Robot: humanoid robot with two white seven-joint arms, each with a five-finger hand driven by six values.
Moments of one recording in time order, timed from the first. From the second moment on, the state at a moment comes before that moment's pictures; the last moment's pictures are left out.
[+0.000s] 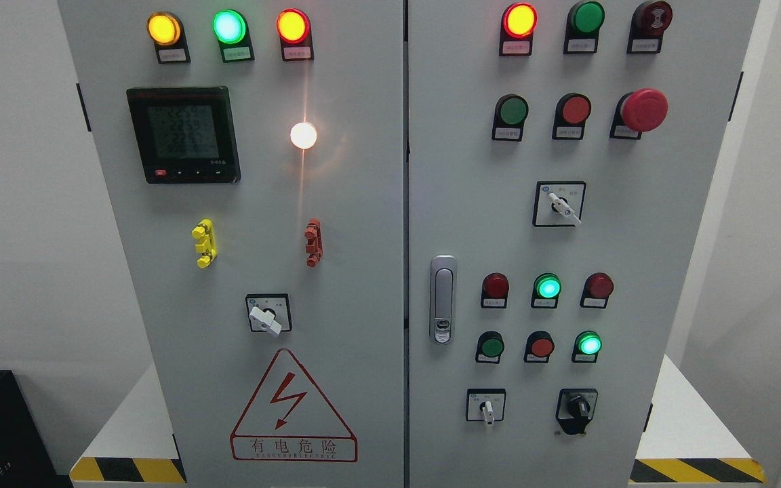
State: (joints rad) left arm 0.00 -0.10 -0.13 0.00 0.06 -0.07 -0.02; right arm 0.13 0.10 -0.05 -0.77 0.51 -0.18 -0.30
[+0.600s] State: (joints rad) left arm 0.00 -0.10 -0.13 0.00 0.06 -0.07 -0.02; right arm 0.17 0.11 -0.02 -1.15 0.84 -0.10 -0.20
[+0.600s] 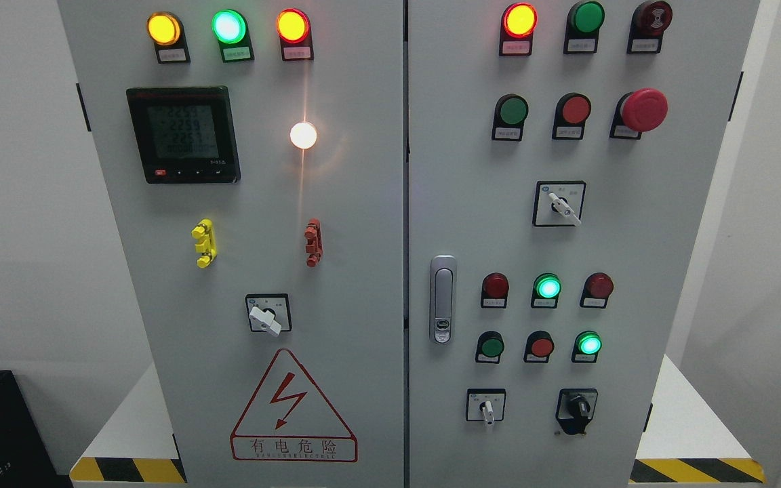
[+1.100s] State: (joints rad) left arm 0.00 -0.10 -0.13 0.00 0.06 -0.07 -0.02; right arm 0.17 0.12 -0.01 -1.44 0.93 0.03 -0.12
